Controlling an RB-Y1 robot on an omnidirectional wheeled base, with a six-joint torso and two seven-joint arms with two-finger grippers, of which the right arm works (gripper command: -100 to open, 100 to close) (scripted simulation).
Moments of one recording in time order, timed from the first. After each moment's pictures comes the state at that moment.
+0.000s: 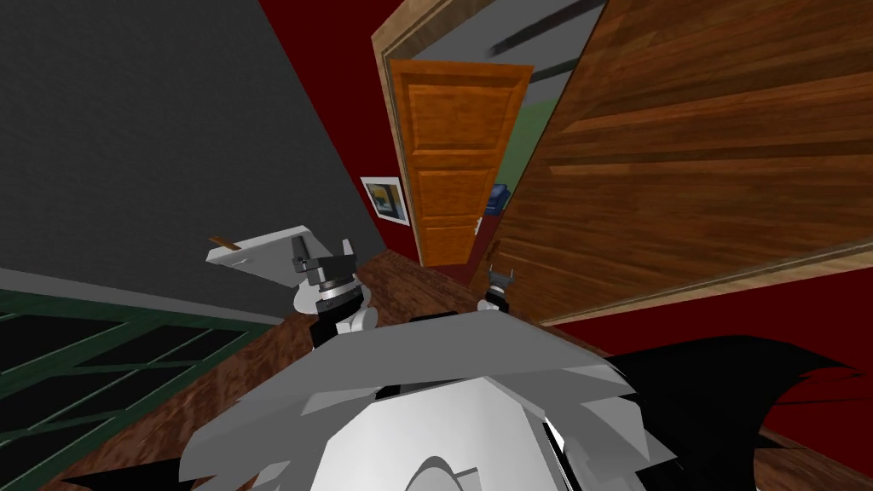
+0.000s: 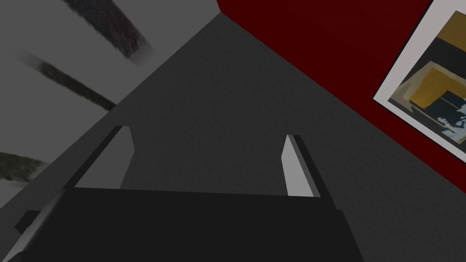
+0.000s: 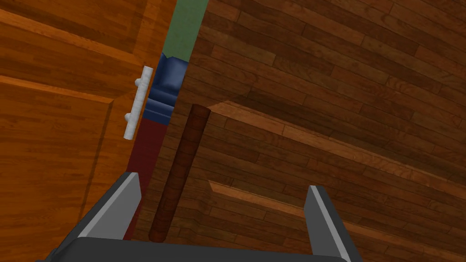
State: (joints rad) arm 0.28 -0.06 -0.12 -1.35 -0.69 -0.86 -0.74
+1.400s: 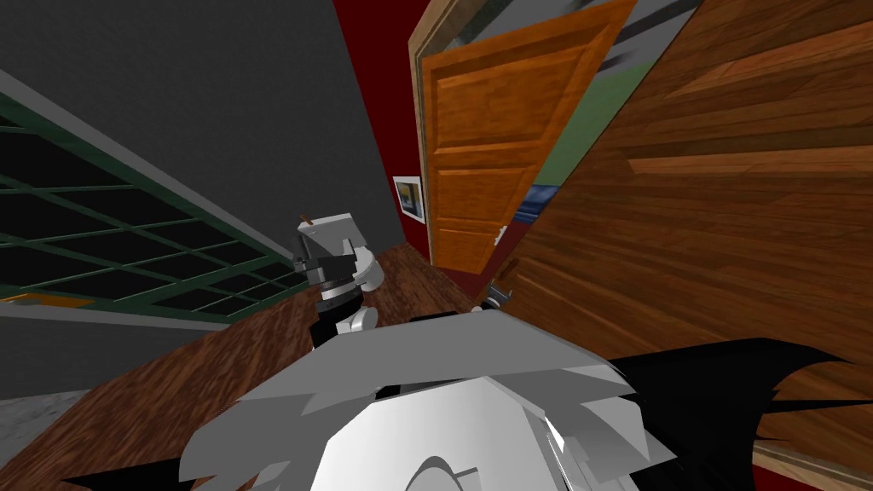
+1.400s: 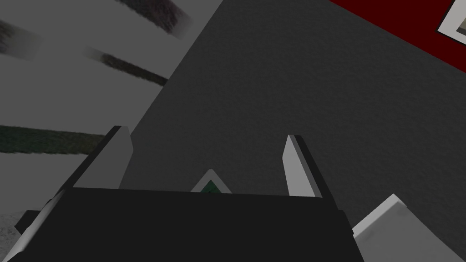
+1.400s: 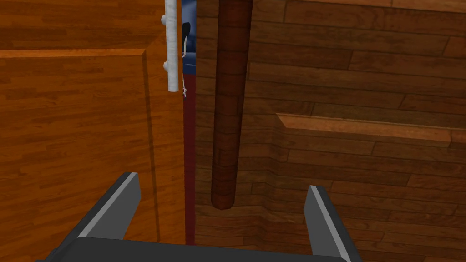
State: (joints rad) arm 0.22 0.03 -0.16 -1.06 -0.90 -0.98 -0.93
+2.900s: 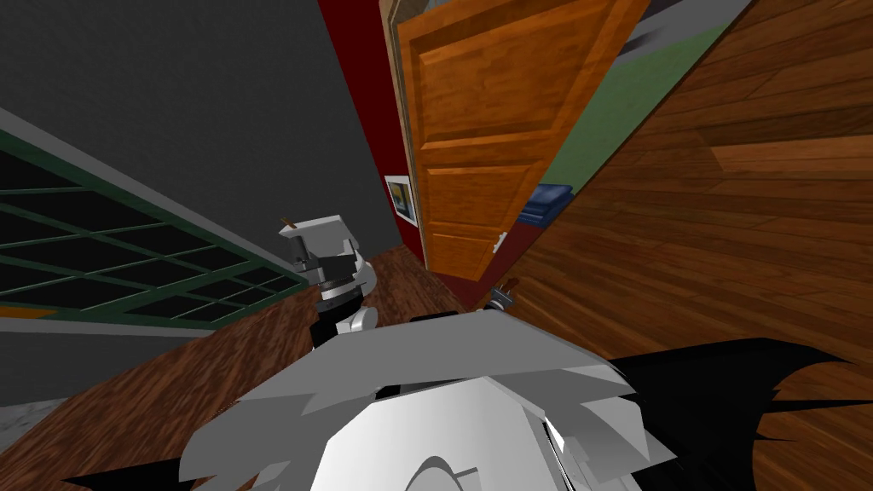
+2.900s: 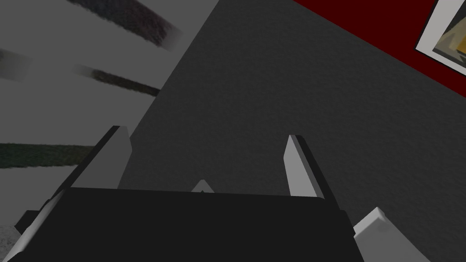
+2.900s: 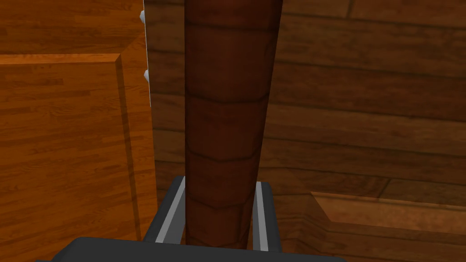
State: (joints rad) arm 0.22 -0.01 -0.16 -1.00 -0.90 -1.01 -0.98
